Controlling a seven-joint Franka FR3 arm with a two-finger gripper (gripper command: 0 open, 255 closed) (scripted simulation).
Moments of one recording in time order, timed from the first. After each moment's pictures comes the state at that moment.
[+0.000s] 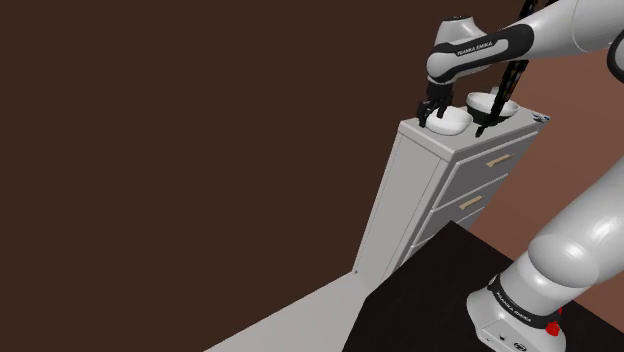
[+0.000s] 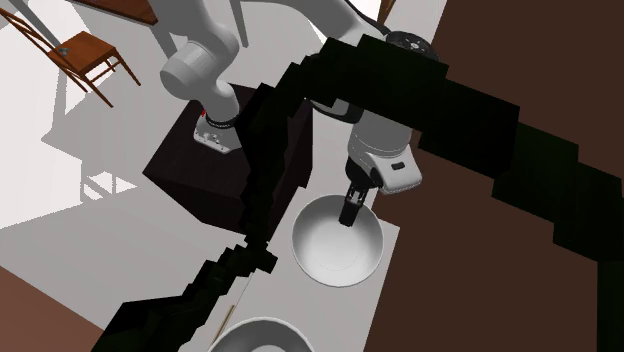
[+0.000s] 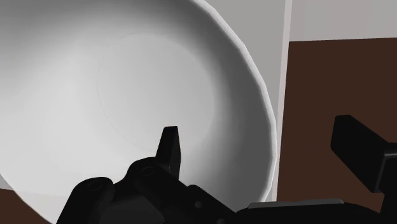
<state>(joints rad) -0.23 0.00 -0.23 -2.02 -0.24 2.08 -0.21</state>
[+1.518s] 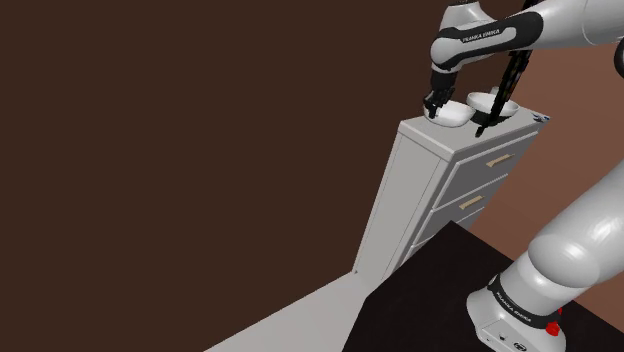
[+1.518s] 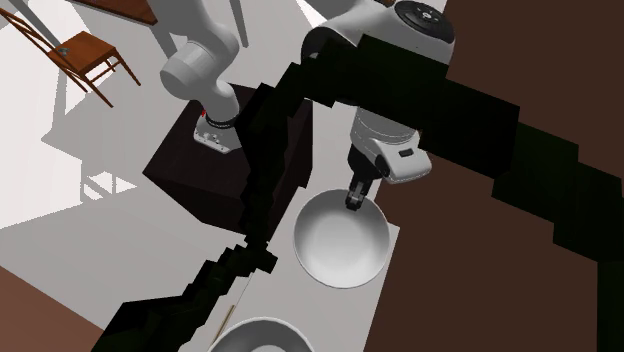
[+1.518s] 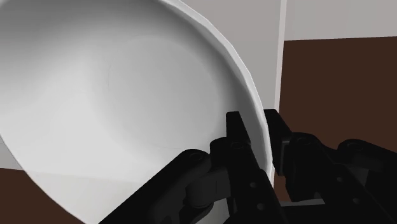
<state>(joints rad) -0.23 -0.02 -0.23 -1.95 -0.24 1.99 -0.22</state>
